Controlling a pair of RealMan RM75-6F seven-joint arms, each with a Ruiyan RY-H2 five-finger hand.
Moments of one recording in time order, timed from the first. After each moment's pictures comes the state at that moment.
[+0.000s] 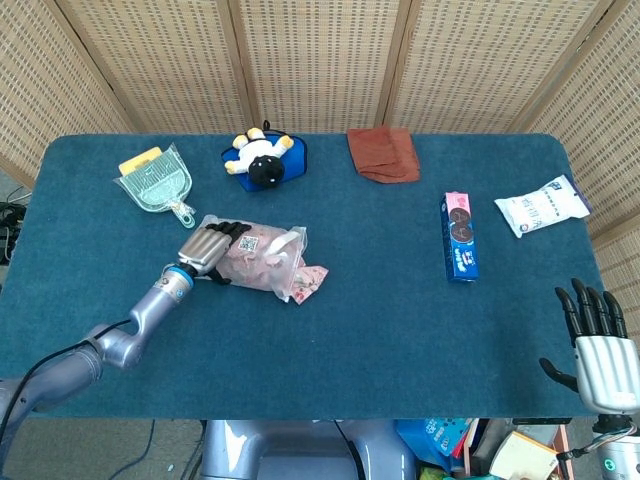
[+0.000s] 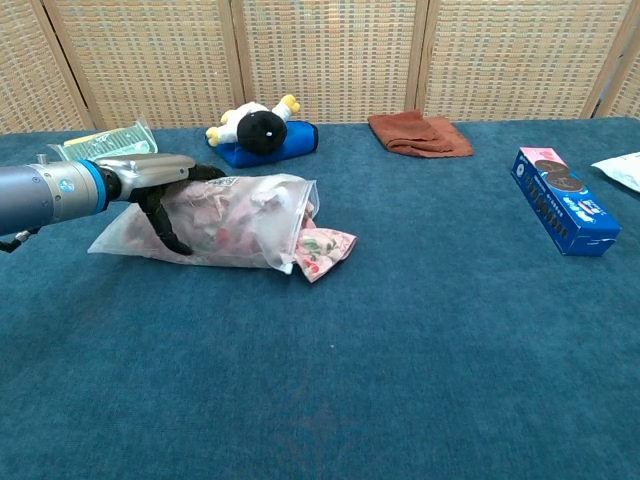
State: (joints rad) left arm -0.87 -1.68 -0.20 -0.90 1.33 0.60 -0.11; right arm 0.02 -1.12 0.09 -1.71 -1.55 1.58 -0.22
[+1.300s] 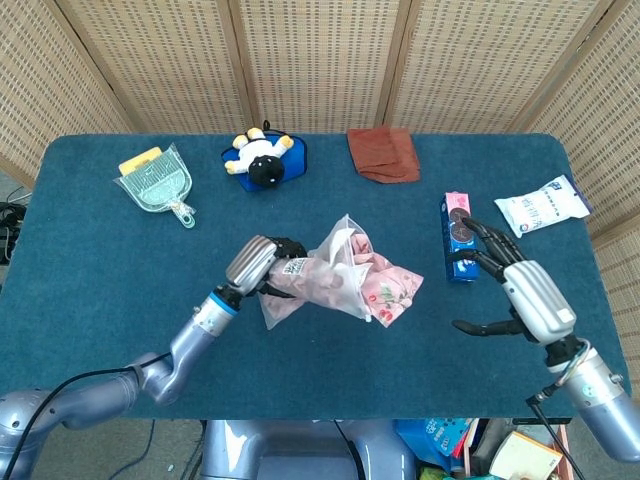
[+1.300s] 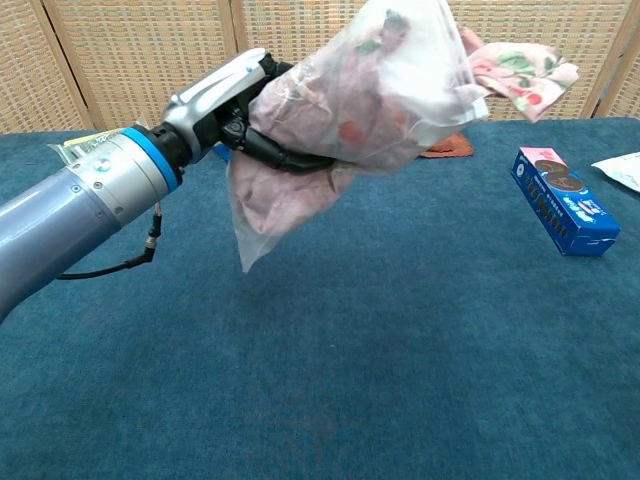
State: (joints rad) left arm -0.87 -1.83 -0.22 -1.08 1.55 1.18 -0.56; right arm 0.40 -0.78 0.23 -2.03 -1.55 1.17 0.42
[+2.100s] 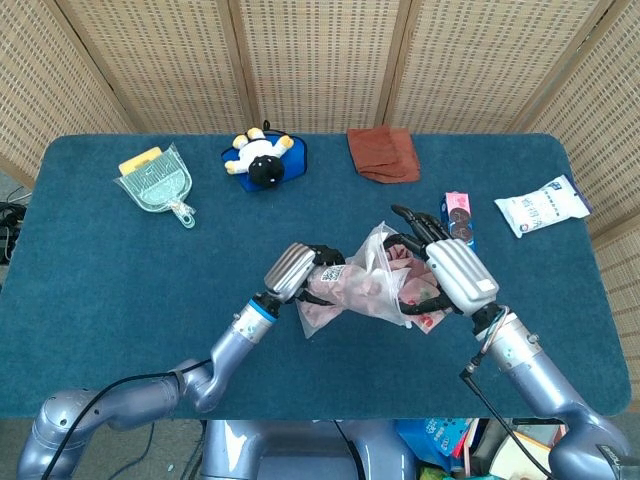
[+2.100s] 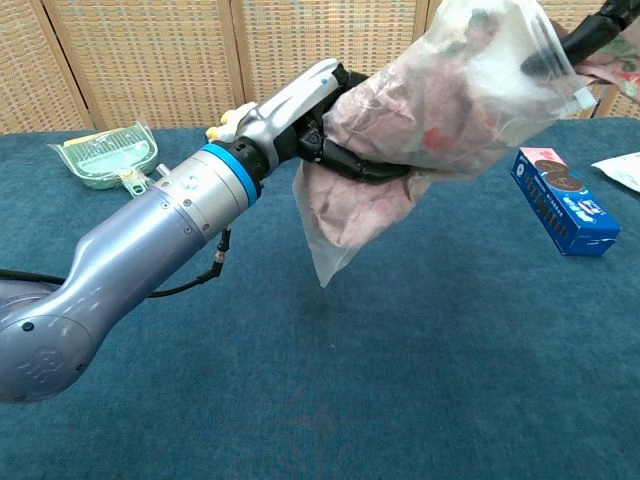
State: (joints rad) left arm -0.96 -1.99 -0.27 -0.99 1.50 1.17 -0.50; right arm 0.62 -0.92 0.32 -2.09 -1.20 0.99 0.13
